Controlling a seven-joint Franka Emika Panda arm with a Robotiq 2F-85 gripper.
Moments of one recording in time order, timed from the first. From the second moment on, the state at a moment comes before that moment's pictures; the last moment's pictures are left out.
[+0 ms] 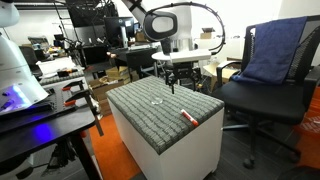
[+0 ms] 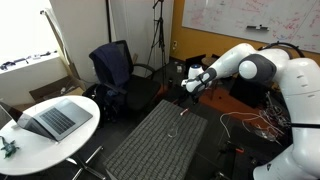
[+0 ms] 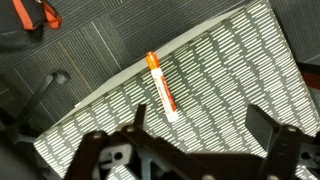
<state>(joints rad) -0.53 0.80 -0.07 -1.75 -0.07 2.55 -1.51</state>
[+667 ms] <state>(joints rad) -0.57 0.91 -0.05 -1.68 -0.06 2.62 -1.52</state>
